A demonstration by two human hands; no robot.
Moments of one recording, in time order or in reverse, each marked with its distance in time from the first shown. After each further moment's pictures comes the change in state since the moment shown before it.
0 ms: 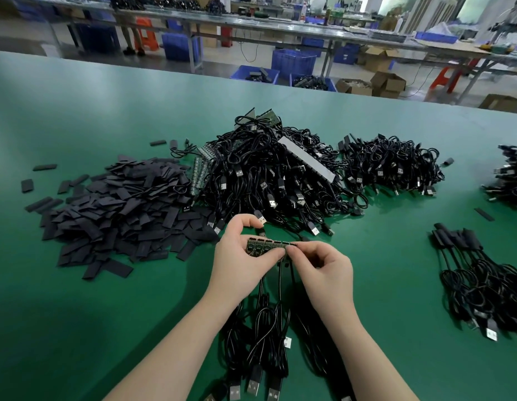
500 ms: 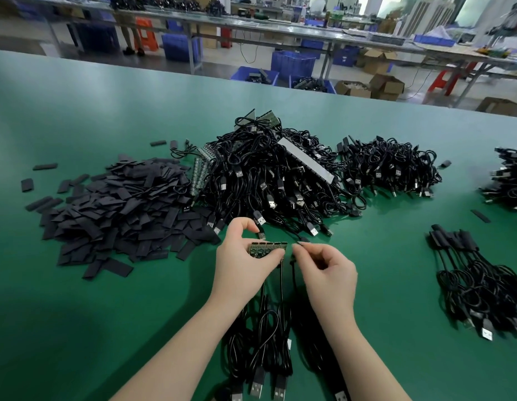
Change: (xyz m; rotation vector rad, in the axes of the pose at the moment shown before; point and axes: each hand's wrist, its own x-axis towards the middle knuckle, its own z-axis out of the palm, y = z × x) left_hand -0.006 0.002 0.008 0.072 0.075 -0.003; right_hand -0.005 0.002 0.000 -0.018 0.133 0.014
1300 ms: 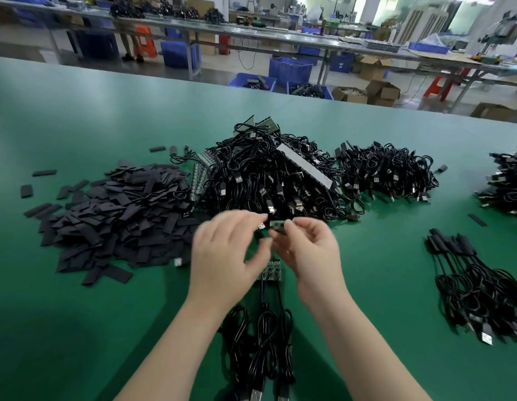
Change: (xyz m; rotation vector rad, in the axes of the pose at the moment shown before) left_hand 0.011 0.005 -0.028 0.660 0.204 0.627; right_hand 0.012 -0.065 0.025 0.621 -0.127 0.392
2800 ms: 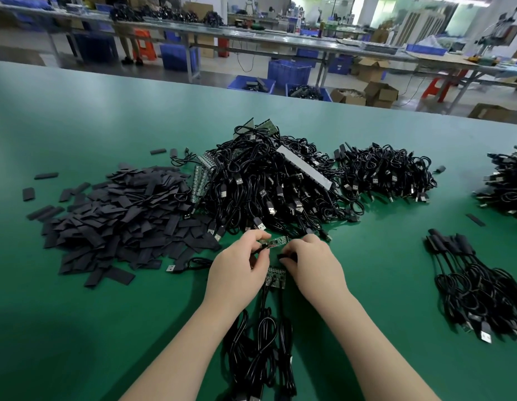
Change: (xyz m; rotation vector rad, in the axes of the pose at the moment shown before) left_hand -0.016 0.002 0.024 -0.340 -0.355 -0.426; right_hand 0.038 0.027 -0.045 -1.678 -0.196 -0.341
